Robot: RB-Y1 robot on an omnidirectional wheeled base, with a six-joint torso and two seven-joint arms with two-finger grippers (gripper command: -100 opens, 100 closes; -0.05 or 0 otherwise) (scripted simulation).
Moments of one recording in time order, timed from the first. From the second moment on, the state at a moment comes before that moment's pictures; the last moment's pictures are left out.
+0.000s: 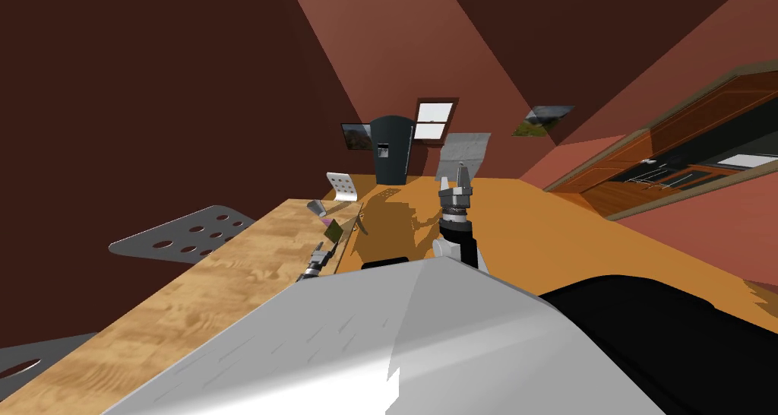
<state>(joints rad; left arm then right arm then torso) 0.12 0.42 -0.11 -0.62 -0.08 -1.08 -1.11 0.52 0.03 0.02 -2.38 0.05 -0.46 0.03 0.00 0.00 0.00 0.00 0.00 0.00</state>
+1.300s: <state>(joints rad) 0.11 0.48 -0.11 -0.66 -0.08 -1.03 -1.05 0.52 0.03 0.02 -2.38 0.05 -0.46 0.03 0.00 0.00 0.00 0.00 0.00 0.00</state>
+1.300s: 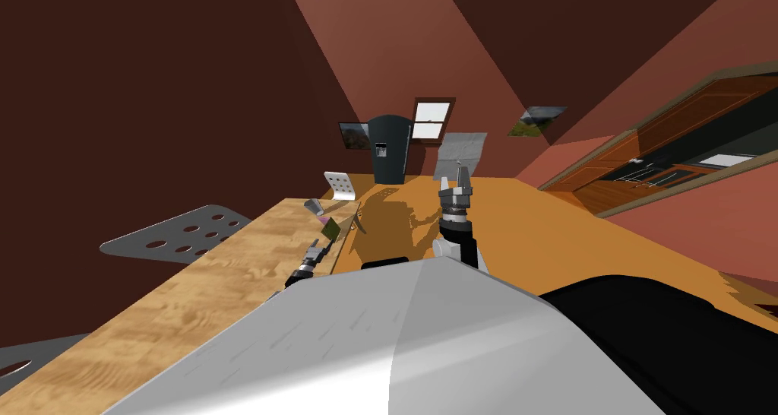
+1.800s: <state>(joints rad) 0.06 0.57 -0.10 -0.65 -0.09 -1.00 -0.96 0.52 0.03 0.02 -2.38 0.05 -0.46 0.03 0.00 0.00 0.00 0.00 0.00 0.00</state>
